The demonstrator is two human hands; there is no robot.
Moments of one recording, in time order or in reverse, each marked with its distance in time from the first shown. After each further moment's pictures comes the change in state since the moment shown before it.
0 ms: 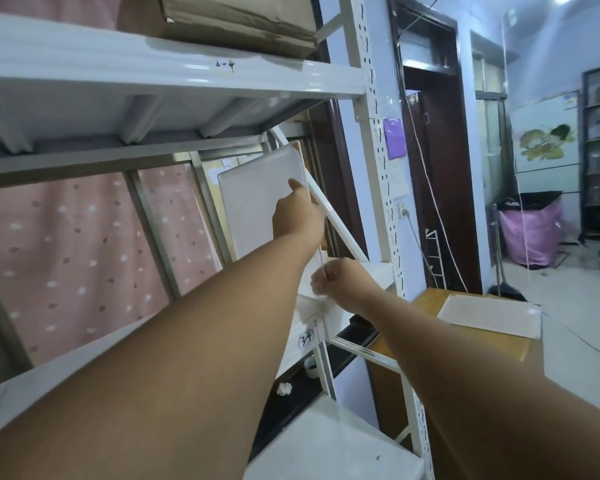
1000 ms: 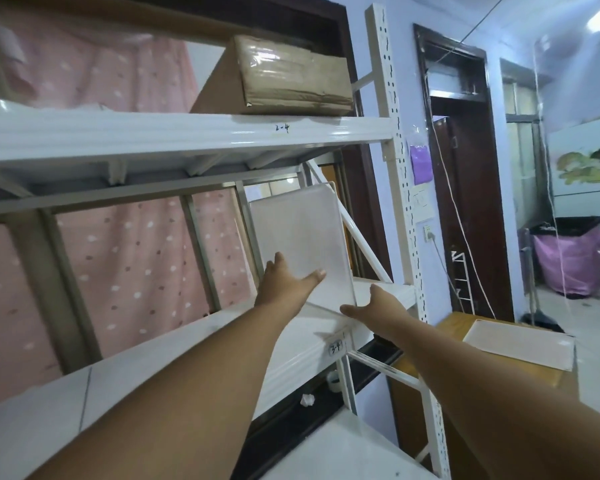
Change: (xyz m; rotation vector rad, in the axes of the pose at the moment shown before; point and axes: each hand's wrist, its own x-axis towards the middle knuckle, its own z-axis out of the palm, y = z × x) left_hand -0.072 -0.085 -0.069 -0.201 -0.176 -0.210; right_hand -0.044 -0.027 -0.010 -0.288 0.051 0.241
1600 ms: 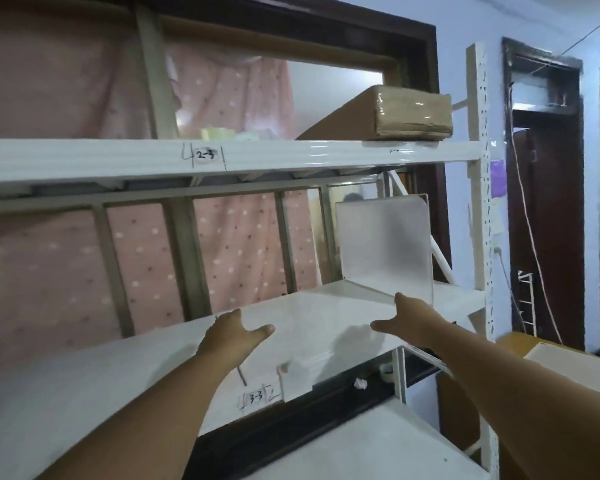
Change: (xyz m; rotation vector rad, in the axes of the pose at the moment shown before) left_hand -0.158 -0.174 -0.228 0.235 0.039 -0.251; right_hand -0.146 -0.119 0.018 -0.374 -0.187 -0.171
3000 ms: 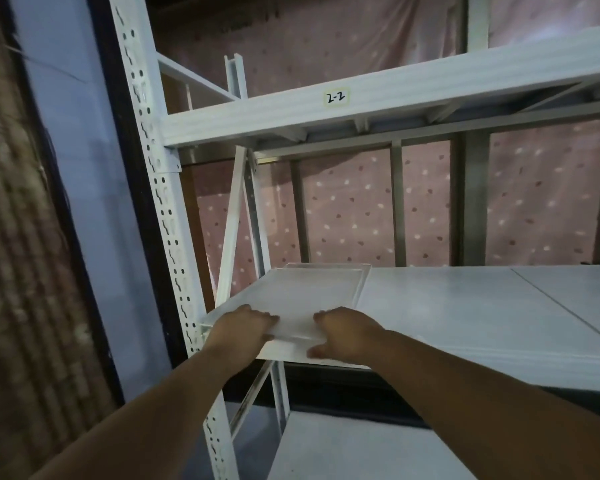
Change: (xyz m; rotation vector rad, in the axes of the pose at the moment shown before) left_hand -0.230 -0.393 -0.311 0.976 0.131 -0.116; right_hand -0.255 -0.522 0.255 -0.129 -0.385 -1.154
